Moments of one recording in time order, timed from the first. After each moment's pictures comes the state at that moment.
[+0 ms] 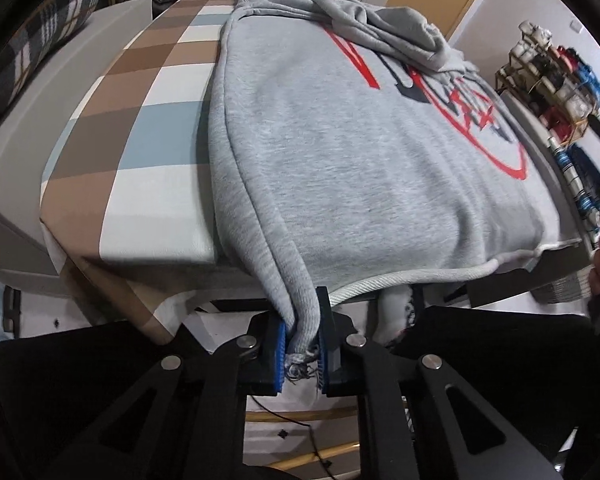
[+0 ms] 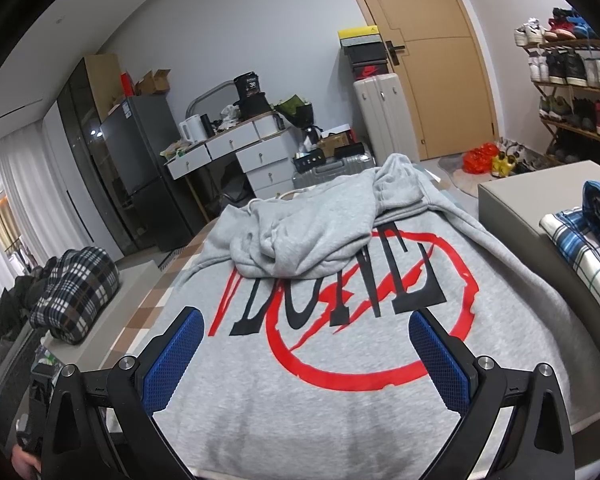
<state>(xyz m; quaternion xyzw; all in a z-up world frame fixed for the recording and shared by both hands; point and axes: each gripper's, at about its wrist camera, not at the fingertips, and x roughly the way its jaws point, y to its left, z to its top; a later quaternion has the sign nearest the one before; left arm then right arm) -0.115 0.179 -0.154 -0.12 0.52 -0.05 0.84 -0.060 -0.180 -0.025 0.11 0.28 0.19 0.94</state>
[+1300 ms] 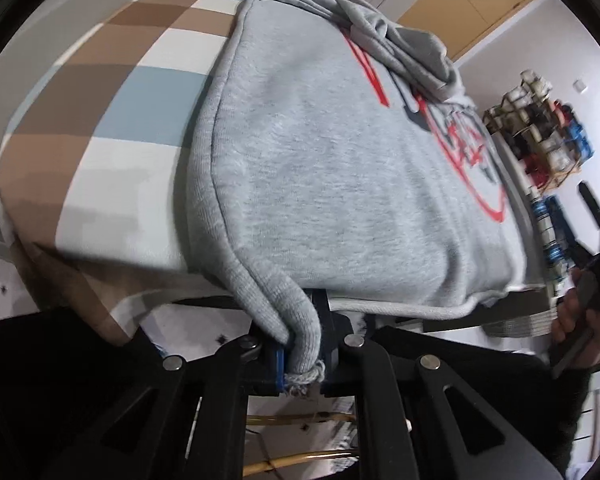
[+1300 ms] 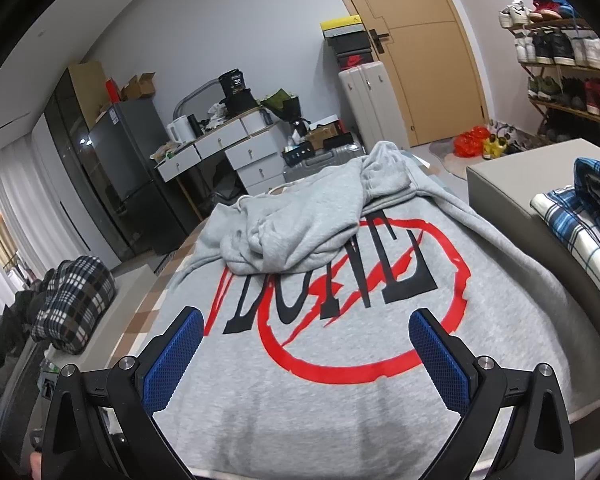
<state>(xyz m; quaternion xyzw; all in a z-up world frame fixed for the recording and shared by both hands) -0.098 0.202 -0.171 -0.24 0.51 -0.09 0.82 -0.056 -0.188 -0.025 0.14 0.30 0.17 0.93</state>
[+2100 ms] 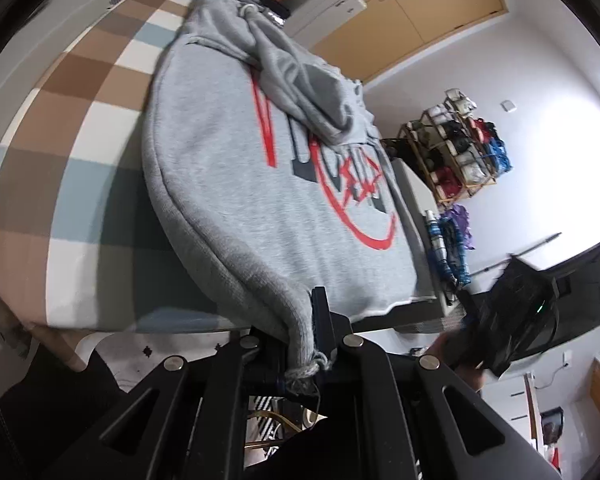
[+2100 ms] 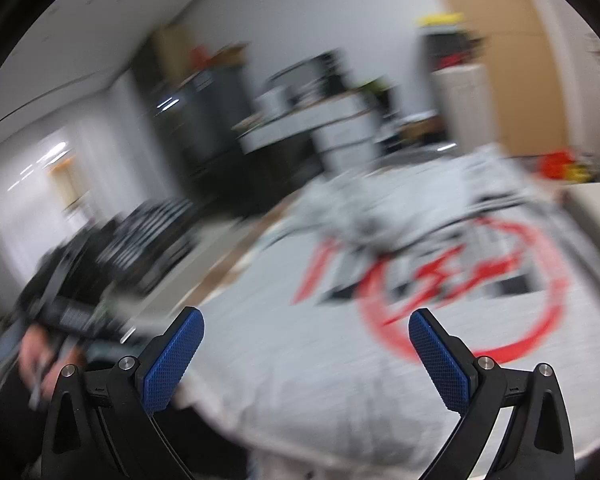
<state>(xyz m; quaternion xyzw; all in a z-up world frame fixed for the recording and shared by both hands) -0.072 0.209 -0.102 -0.31 0.47 -0.23 0.79 -0.096 -0.106 -0.029 0.08 0.30 0.37 0.88</state>
